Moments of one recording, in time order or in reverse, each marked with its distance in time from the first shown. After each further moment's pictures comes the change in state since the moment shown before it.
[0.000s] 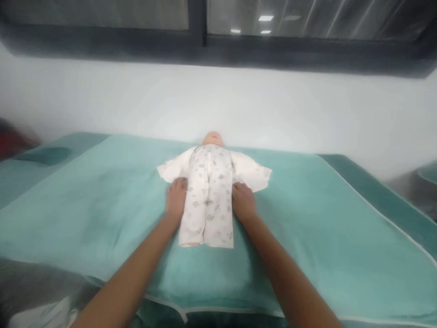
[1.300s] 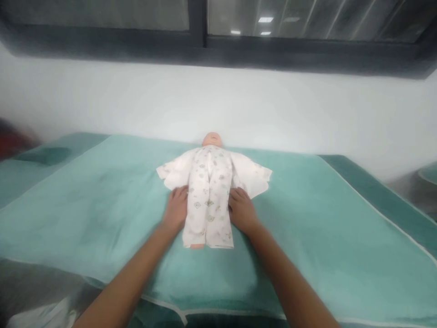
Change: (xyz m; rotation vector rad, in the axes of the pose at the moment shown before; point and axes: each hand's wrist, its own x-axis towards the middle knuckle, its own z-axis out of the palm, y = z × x) left_hand -0.028 0.000 -0.010 -0.059 0.021 0.280; right_hand -0.016 -0.003 -0.002 0.117 -0.025 -0.240
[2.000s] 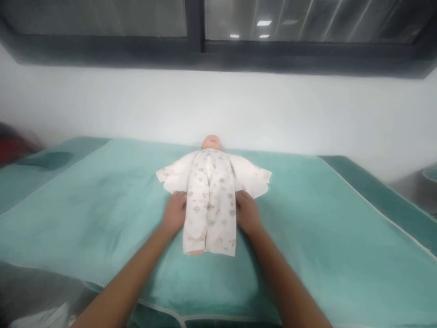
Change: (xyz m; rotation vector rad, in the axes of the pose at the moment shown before) left_hand 0.007 -0.013 0.010 -0.218 0.078 -0.120; right_hand -0.005 0.009 -0.003 0.269 0.165 0.285
